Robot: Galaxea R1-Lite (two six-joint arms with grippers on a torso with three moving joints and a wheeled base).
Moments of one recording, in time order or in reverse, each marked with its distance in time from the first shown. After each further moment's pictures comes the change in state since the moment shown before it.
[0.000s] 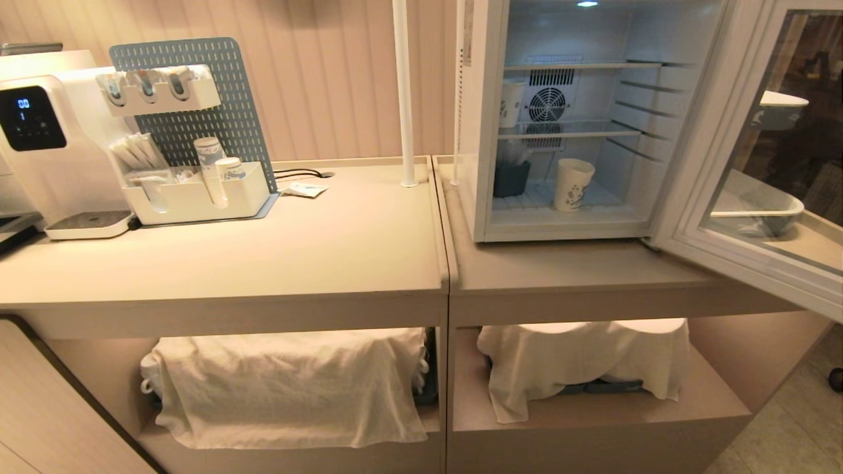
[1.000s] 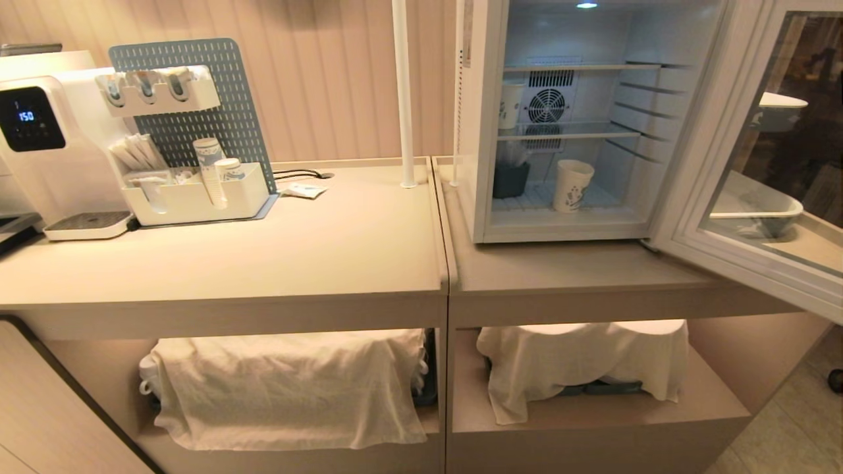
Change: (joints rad) left arm 0.000 0.000 0.000 0.006 -0.001 0.022; right arm 0.000 0.000 -0.001 0.008 -0.005 0.025
